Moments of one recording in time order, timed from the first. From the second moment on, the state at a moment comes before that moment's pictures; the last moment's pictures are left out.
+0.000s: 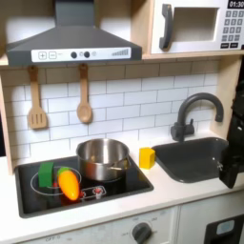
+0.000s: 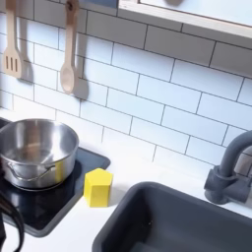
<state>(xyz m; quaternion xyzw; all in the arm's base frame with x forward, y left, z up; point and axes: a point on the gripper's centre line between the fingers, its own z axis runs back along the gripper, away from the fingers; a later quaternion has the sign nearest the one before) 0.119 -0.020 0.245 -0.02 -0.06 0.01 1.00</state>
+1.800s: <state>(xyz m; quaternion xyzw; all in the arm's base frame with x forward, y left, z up) 0.194 0.062 0.220 0.02 -0.12 0.13 0.98</state>
